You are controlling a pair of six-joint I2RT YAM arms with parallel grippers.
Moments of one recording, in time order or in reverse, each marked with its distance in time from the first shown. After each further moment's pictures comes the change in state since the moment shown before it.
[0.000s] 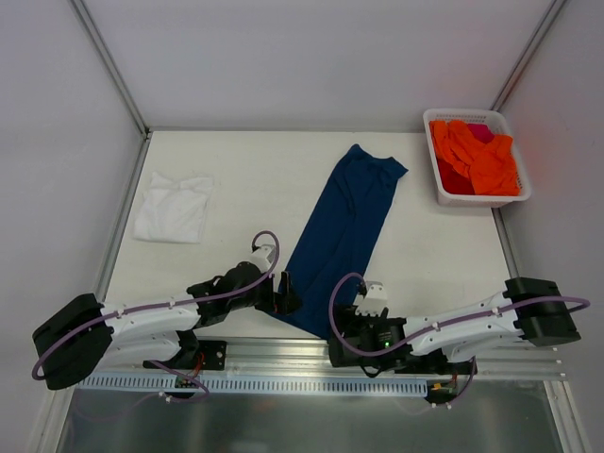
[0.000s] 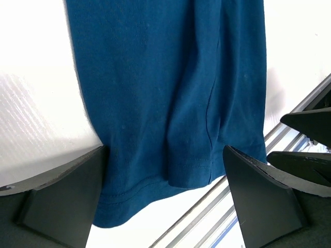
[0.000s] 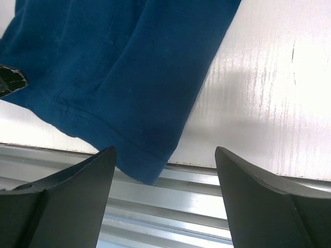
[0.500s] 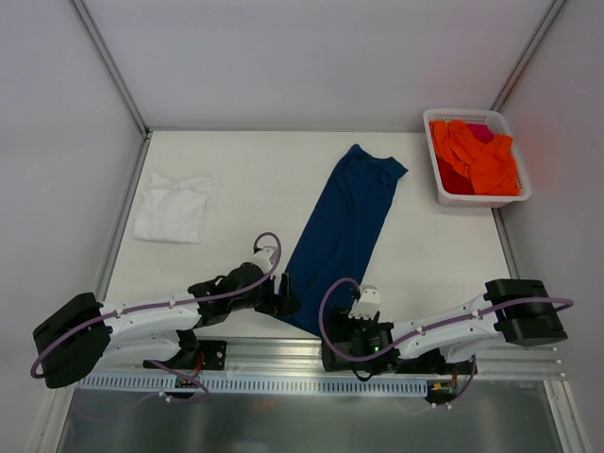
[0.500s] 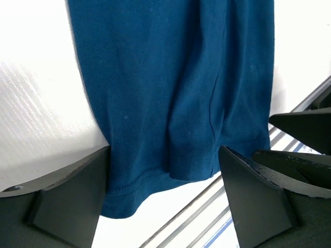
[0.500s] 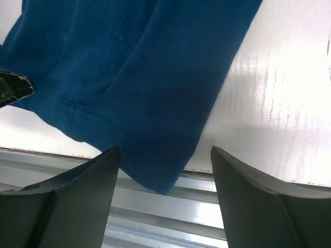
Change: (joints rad) left arm -0.022 -0.006 0.021 -0.074 -0.006 -0.011; right arm 0.019 0.116 0.001 0.101 0.032 0.037
